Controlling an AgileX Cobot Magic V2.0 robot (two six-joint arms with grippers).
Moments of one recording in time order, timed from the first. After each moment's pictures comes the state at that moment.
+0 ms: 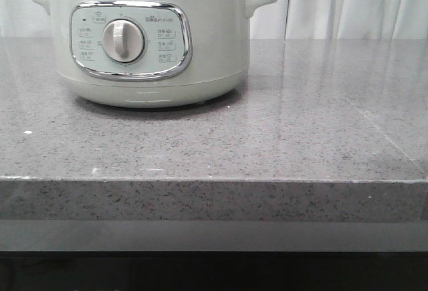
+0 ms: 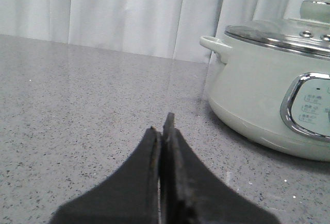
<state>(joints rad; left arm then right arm) -0.08 -0.01 0.01 -0.10 0.05 -0.02 0.60 0.77 -0.73 0.11 0.42 -0.02</state>
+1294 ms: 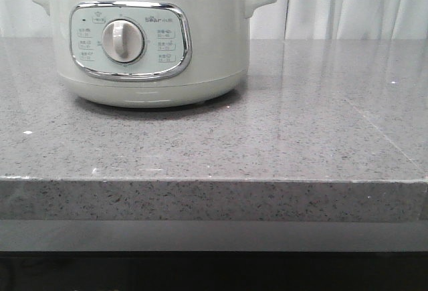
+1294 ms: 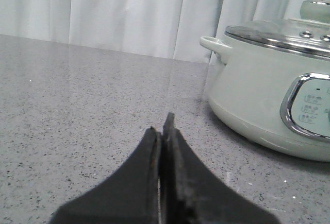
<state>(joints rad) -0.08 -0.01 0.01 -0.10 0.05 -0.02 0.13 -0.01 0.02 0.07 0.14 -0.02</state>
